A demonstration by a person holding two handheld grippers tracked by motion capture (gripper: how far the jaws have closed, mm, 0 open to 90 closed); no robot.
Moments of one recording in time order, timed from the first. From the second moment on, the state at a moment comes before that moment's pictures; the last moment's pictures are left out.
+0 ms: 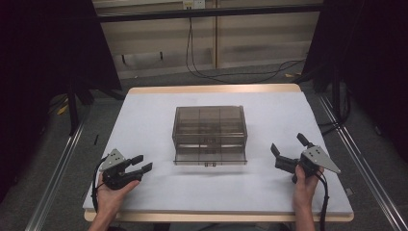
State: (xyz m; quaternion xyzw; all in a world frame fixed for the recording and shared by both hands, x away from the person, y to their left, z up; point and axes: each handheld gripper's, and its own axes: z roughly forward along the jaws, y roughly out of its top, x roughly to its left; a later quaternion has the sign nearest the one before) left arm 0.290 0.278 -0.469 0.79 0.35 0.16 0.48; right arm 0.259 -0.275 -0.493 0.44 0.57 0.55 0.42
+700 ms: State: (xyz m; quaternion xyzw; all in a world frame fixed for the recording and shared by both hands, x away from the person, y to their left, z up) left arm 0.273 0.248 -0.462 0.82 0.30 0.11 0.48; right arm 0.259 -0.275 -0.493 0.44 0.57 0.55 0.42
